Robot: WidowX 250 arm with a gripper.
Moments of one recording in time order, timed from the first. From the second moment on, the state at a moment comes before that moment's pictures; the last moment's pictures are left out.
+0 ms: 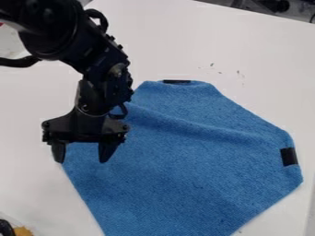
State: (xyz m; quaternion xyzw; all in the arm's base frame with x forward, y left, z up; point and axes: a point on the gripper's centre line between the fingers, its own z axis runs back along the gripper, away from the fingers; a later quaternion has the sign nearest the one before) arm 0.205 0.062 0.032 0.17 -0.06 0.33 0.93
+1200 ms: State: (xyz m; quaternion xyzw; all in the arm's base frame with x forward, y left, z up) arm 0.231 0.124 0.043 0.05 -0.10 0.19 0.98
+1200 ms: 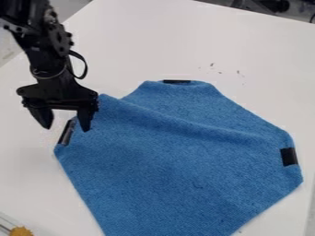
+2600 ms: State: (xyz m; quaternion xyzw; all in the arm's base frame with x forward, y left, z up) arm 0.220 0.166 0.011 0.11 -0.04 0.21 0.97
